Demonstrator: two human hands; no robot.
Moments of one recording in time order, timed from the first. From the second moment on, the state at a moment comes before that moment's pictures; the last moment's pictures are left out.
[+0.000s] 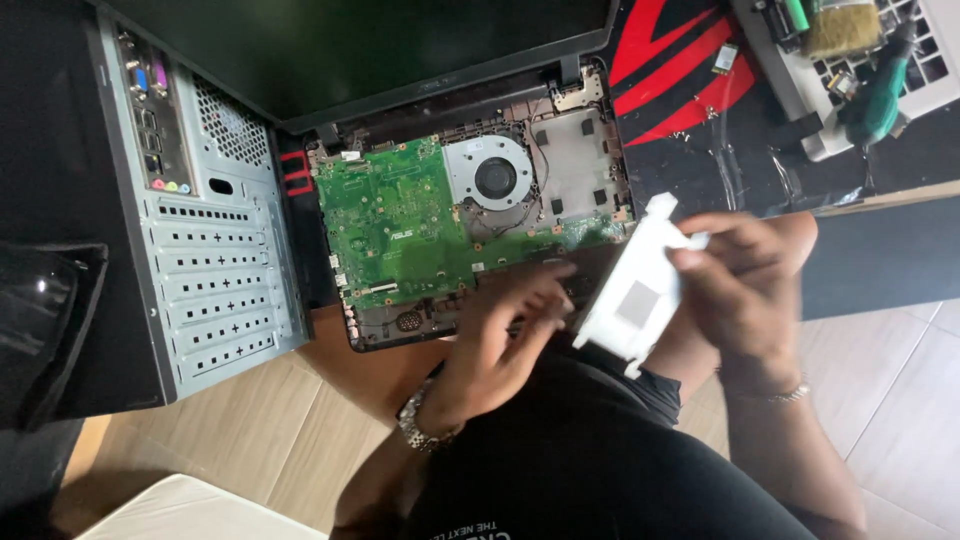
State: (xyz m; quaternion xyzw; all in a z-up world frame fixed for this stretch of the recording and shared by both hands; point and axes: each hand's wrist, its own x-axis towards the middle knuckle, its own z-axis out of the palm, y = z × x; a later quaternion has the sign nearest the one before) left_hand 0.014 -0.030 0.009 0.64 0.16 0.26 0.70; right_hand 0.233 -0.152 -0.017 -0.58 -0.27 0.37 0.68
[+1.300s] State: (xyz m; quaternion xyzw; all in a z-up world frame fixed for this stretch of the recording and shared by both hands) left_hand 0.035 0.012 0.000 0.91 0.23 0.27 0.20; right_hand 0.280 -0.082 -0.010 -0.71 -0.38 0.04 0.59
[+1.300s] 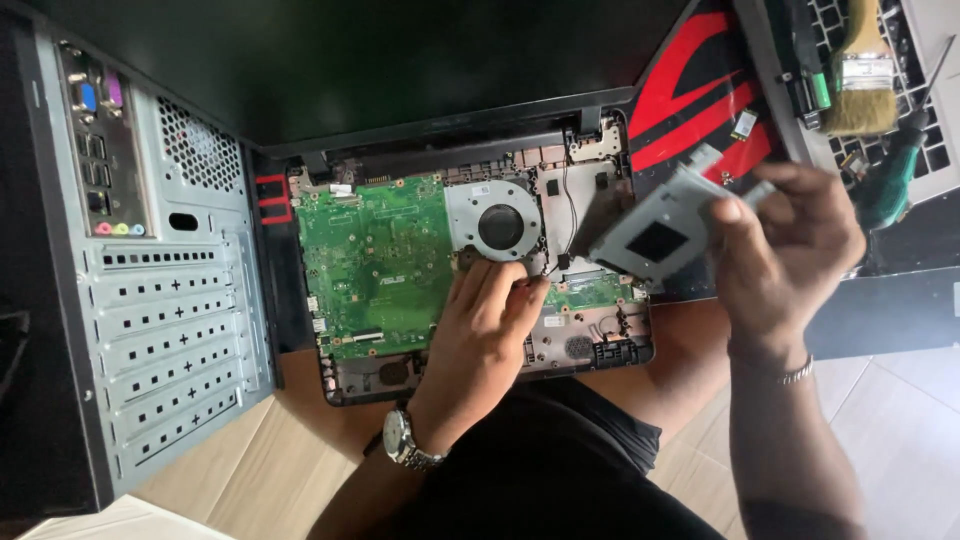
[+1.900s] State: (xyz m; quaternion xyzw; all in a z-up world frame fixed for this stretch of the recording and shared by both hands) left_hand 0.031 0.017 0.008 0.93 0.20 0.24 0.21; right_hand 0.292 -0.011 -0.007 -0.64 -0.48 0.29 0.53
